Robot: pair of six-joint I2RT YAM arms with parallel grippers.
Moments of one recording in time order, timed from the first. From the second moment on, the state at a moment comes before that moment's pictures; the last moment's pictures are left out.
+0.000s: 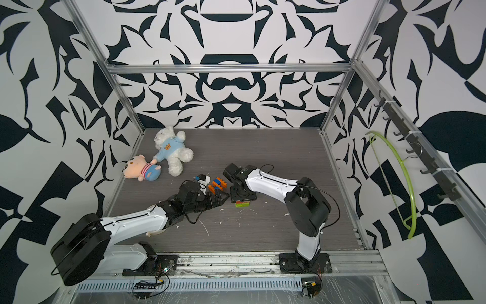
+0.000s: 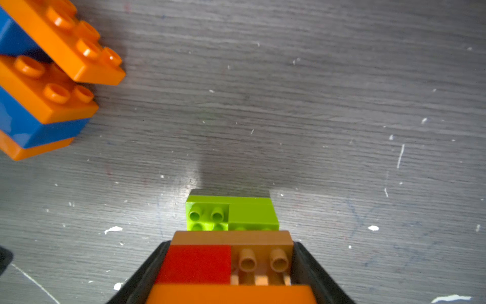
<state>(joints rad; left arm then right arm) -0.77 1.30 0.50 0.21 0.22 -0.95 0.80 1.80 1.26 -0.87 0.06 0.68</state>
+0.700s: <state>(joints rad) -0.77 1.26 0.46 0.16 0.18 -0.97 0.81 1.84 1.30 -0.90 0.07 0.69</state>
